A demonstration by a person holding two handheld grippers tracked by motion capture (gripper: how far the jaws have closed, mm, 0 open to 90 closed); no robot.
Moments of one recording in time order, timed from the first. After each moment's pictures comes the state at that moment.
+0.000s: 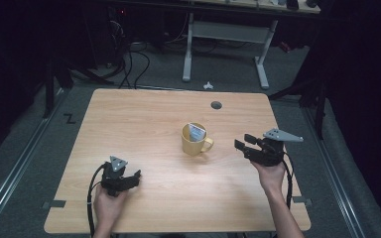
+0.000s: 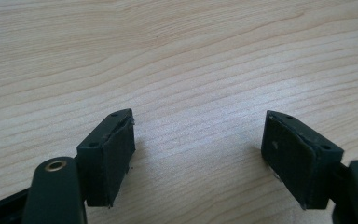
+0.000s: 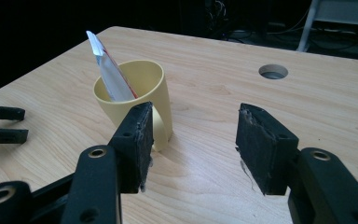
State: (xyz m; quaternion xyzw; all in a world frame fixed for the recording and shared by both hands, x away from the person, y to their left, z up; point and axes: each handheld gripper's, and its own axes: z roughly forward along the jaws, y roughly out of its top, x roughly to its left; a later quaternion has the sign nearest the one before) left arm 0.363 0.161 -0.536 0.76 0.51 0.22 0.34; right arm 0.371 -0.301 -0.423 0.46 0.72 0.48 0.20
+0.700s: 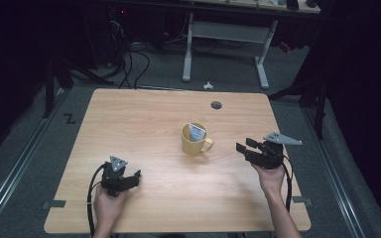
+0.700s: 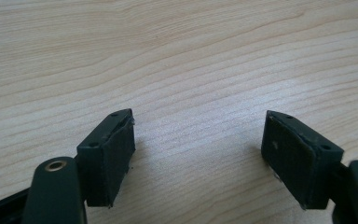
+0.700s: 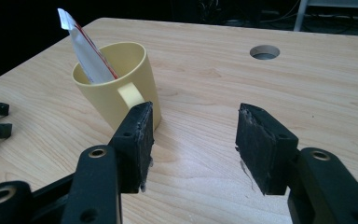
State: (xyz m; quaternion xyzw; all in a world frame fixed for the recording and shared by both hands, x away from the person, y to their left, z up) left arm 0.363 0.161 -0.536 0.76 0.51 0.22 0.34; right arm 0.373 -0.310 -0.443 0.48 0.71 0.48 0.19
